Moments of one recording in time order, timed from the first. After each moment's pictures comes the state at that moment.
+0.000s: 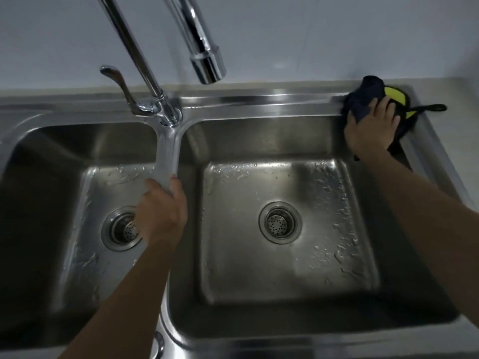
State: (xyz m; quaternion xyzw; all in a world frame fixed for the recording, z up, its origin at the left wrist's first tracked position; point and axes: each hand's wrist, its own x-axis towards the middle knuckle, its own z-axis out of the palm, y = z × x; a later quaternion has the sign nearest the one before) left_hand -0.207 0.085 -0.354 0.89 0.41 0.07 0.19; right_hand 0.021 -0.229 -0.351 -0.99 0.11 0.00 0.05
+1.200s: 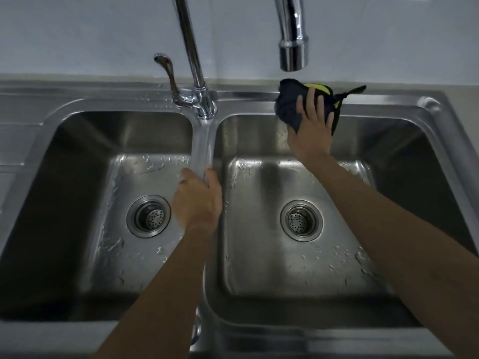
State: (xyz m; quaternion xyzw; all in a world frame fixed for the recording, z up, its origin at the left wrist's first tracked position) left_hand -0.209 0.084 -0.348 0.89 0.40 0.06 0.23; right_hand -0.028 -0.074 -0.362 -0.99 -0.13 -0.02 0.04
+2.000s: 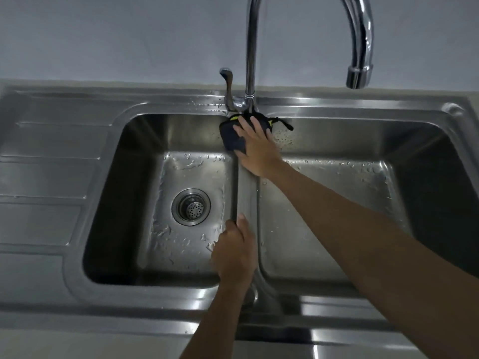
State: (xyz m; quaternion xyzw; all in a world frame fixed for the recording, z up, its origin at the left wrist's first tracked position) left_hand -0.326 0.082 -0.353 0.86 0.38 0.00 0.35; right_hand -0.114 0.074 -0.350 -0.93 -0.34 0.10 0.13
